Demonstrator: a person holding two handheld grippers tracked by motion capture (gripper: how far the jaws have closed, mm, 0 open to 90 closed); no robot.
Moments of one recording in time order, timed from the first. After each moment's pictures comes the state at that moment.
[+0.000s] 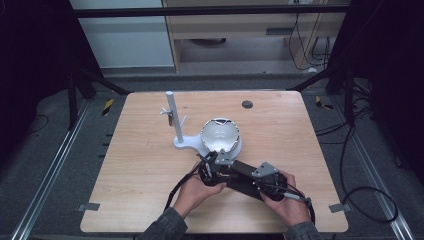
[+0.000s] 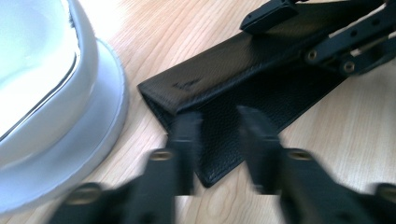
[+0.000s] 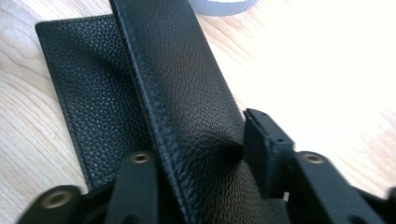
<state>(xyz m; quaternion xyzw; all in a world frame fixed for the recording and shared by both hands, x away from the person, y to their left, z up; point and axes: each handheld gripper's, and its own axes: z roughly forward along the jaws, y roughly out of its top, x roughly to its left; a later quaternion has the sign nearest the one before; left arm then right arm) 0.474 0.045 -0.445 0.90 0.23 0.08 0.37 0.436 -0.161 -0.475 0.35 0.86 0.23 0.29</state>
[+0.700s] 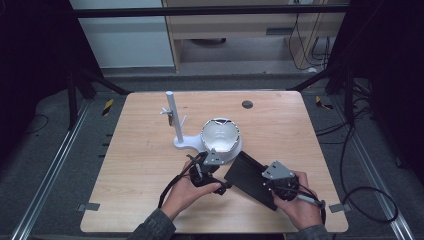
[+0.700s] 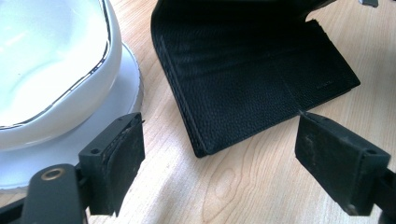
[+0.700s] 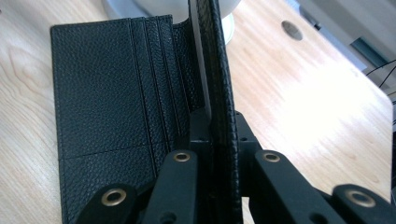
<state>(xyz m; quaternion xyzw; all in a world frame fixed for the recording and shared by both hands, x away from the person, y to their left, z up) 0.471 0.068 -0.442 0.89 0.23 0.08 0.40 0.420 -0.183 -0.443 0.31 0.84 0.29 0.35</state>
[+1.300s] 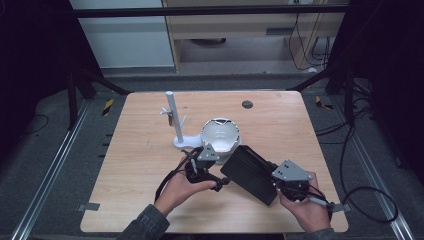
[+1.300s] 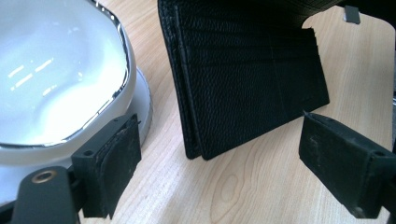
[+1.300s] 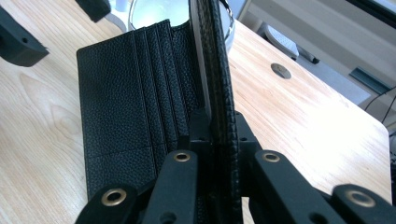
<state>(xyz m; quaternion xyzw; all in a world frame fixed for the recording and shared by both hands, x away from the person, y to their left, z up) 0.476 0.077 -0.422 0.88 0.21 0.08 0.41 0.407 -0.195 -0.417 0.30 0.80 0.38 0.35</state>
